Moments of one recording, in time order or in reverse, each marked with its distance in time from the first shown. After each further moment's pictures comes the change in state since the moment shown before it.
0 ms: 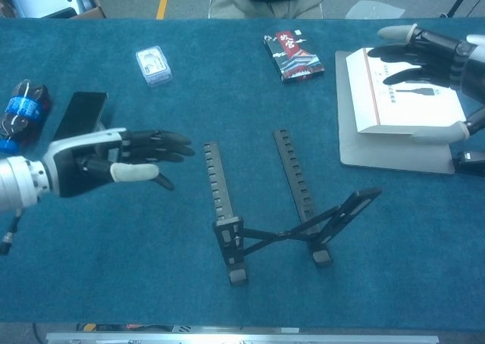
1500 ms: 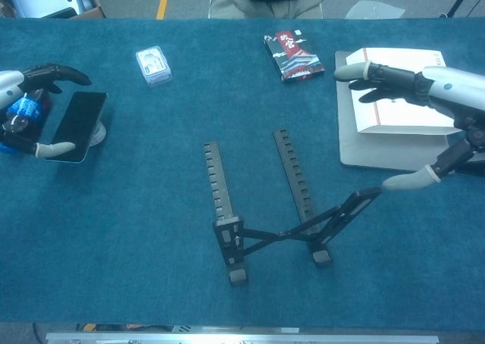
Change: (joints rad) left arm 0.316 0.032 -0.138 0.177 -0.016 0.326 1.097; right arm 0.007 0.093 0.003 -0.285 -0.001 -0.139 -0.412
